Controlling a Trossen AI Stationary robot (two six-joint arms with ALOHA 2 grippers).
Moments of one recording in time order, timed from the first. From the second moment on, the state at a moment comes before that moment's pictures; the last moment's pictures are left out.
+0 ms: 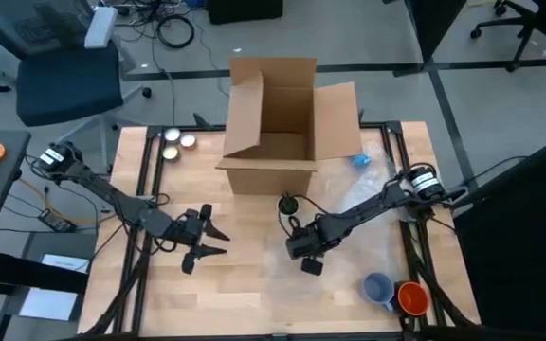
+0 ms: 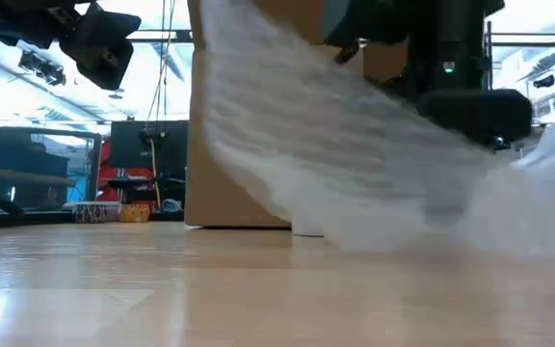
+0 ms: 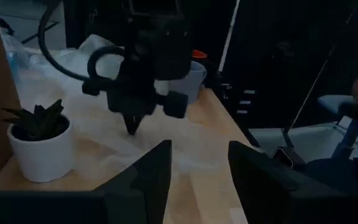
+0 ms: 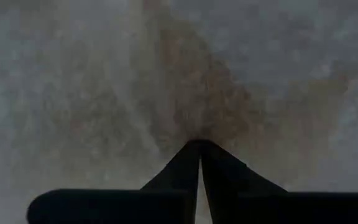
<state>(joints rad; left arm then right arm) -0.54 0.95 0.32 0.51 -0.30 -0.24 0.33 1.97 1.26 -0.67 0.07 0.61</state>
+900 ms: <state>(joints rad) -0.54 0.95 0.32 0.50 -0.30 -0.24 0.29 1.84 1.25 -0.59 0.08 0.57</state>
